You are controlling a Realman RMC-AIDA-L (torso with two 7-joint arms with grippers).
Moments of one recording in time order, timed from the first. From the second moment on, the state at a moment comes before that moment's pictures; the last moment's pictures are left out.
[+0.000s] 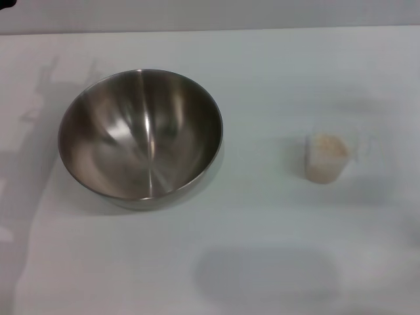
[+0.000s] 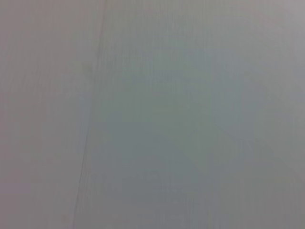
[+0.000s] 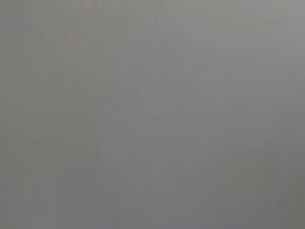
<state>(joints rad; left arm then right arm) -0.47 -2.07 -1.48 -0.35 2.88 1.32 -0.23 0.53 2.06 0.84 0.01 -1.92 -1.50 0.13</state>
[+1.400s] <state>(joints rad) -0.41 -2.02 -1.64 -1.33 2.87 -0.30 -0.30 0.53 2.06 0.84 0.02 -1.92 -1.51 0.13</state>
